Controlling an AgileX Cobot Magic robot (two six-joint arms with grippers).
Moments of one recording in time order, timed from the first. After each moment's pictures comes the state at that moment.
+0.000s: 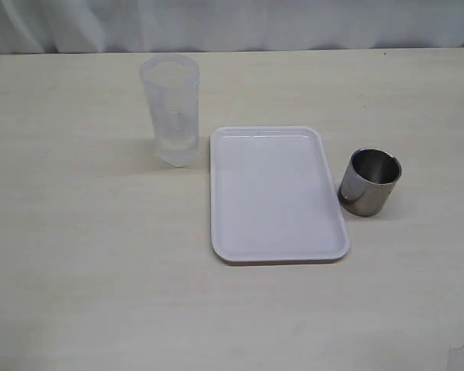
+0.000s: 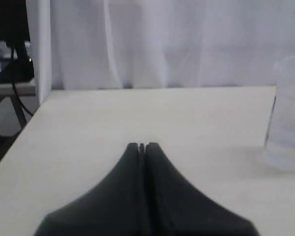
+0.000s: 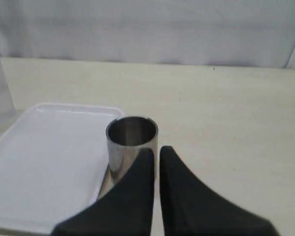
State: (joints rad) left arm 0.01 0.00 0.00 -0.02 0.22 0.06; right arm 0.11 0.00 0.00 -0.02 0.31 -0.01
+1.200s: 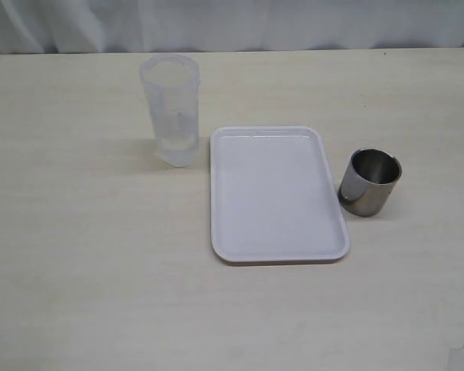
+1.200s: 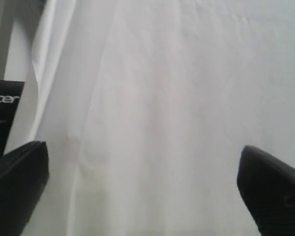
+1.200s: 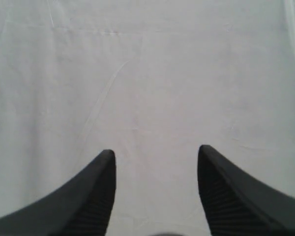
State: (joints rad) left arm 0.01 0.29 -0.06 0.15 -0.58 -0.21; right arm 0.11 0.00 0.00 0.02 -0.44 0.04
